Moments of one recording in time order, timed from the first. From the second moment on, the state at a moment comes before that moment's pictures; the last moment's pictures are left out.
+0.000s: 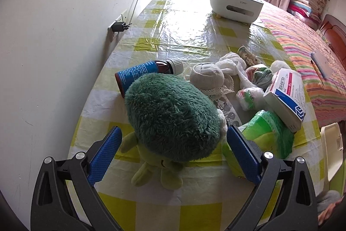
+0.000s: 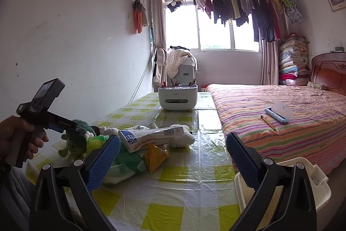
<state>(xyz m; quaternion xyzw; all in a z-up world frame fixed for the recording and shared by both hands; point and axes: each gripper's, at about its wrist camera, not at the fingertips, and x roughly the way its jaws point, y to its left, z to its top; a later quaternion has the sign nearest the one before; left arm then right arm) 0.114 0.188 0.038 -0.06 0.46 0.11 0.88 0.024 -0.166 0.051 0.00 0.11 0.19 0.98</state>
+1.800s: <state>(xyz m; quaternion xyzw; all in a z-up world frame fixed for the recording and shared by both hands) 0.077 0.063 0.115 -0.08 0.30 -0.09 0.95 0.152 -0.142 -0.011 0.09 0.37 0.23 0.90</state>
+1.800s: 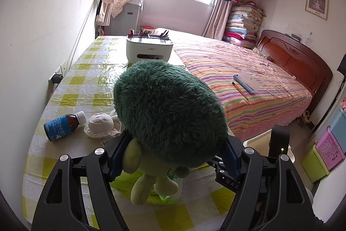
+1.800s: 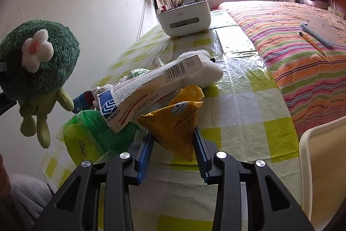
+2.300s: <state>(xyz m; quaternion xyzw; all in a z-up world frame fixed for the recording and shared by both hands) 0.065 0.024 0.101 -0.05 0.30 -0.12 0.95 0.116 -0.214 -0.001 0.14 0.31 0.17 0.93</state>
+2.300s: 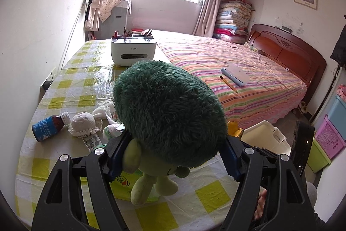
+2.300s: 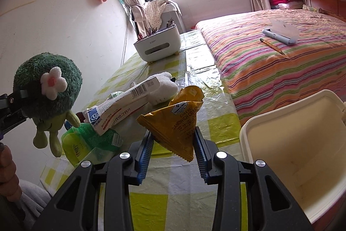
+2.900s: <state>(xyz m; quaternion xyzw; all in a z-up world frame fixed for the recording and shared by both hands) 0.067 -0.049 0.070 -0.01 0.33 -0.18 0.93 0.082 -0.298 0.005 0.21 0.25 0.09 0.94</state>
